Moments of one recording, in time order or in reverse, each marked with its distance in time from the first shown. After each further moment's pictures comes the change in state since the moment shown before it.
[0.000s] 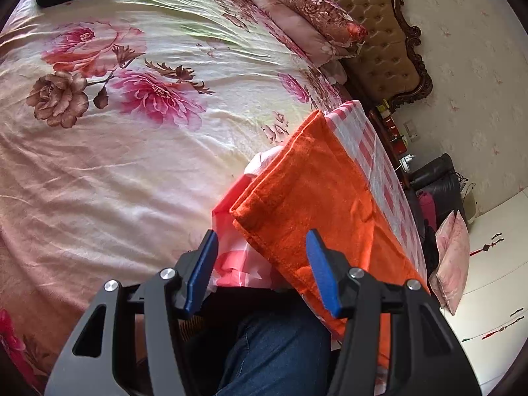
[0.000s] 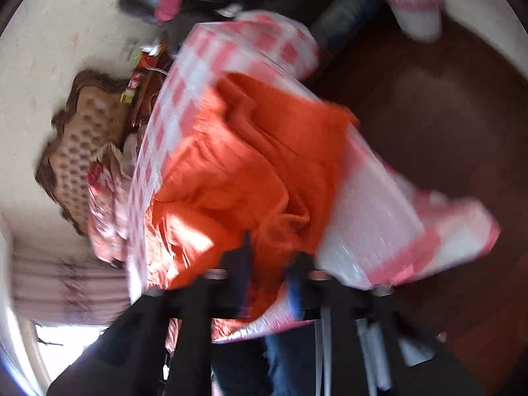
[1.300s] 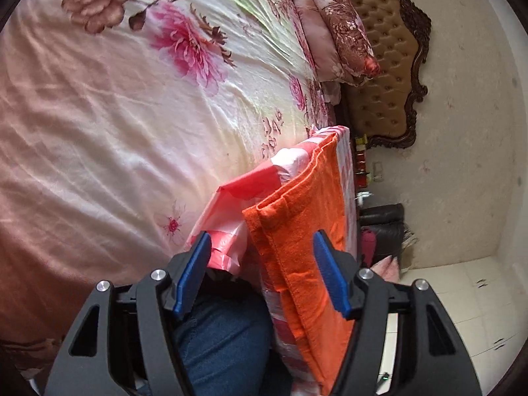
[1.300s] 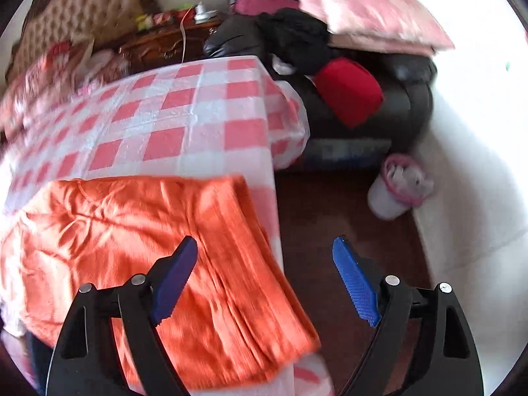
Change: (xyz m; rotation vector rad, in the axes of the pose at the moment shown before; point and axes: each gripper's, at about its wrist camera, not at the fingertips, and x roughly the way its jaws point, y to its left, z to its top) left arm 0.009 0.070 -0.012 -0.390 0.056 -0.296; right arm 0.038 0.101 0.059 -0.750 -0.191 -0.547
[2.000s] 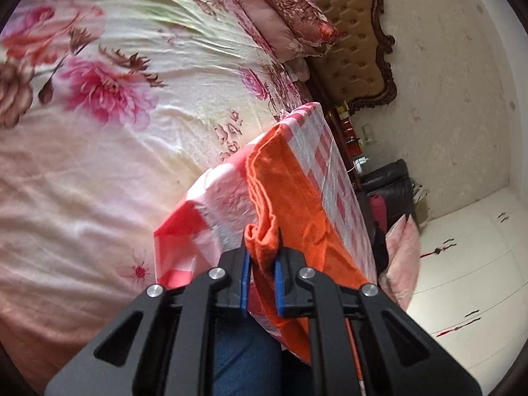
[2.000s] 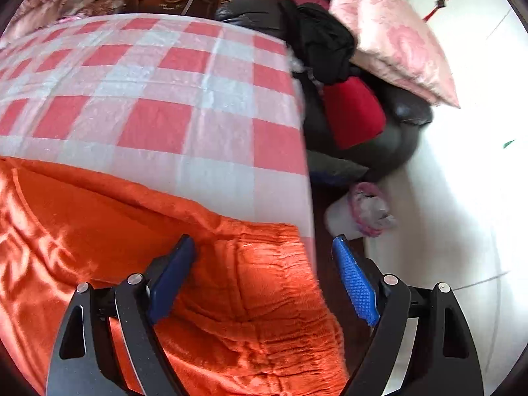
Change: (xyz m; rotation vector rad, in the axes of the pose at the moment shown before) left arm 0.040 -0.088 0.014 0.357 0.042 0.076; right arm 0.069 0.074 0.024 -0.200 0.049 -0.304
